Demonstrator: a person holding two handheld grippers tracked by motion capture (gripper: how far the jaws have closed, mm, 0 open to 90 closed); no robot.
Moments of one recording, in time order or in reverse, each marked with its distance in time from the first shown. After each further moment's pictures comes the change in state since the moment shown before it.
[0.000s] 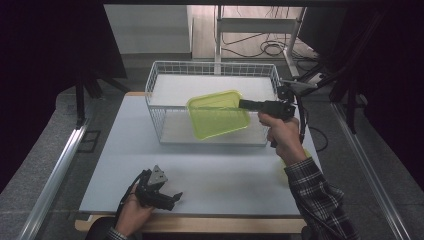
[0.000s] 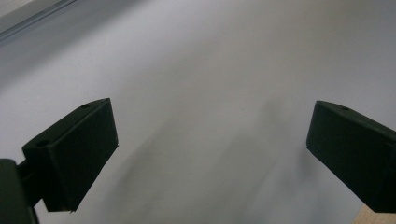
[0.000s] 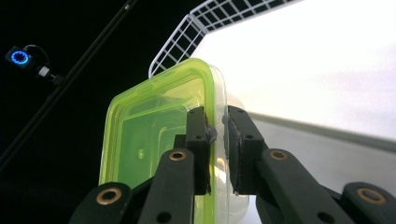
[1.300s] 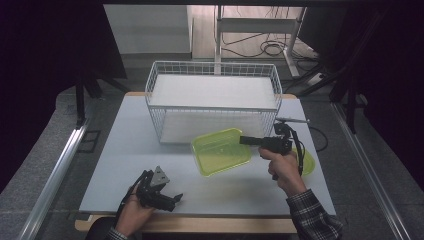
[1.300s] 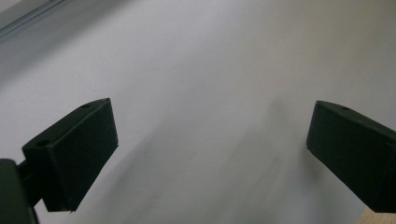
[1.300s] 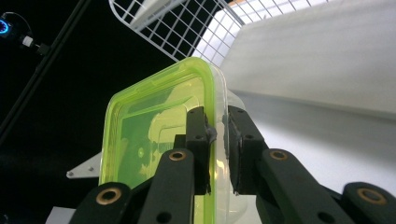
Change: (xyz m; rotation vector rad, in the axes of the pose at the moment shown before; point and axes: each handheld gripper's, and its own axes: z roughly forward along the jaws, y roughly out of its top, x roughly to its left) left arm -0.004 0.000 0.003 0.023 0.015 0.024; right arm -0.049 -0.084 -0.002 0.111 0.011 0.074
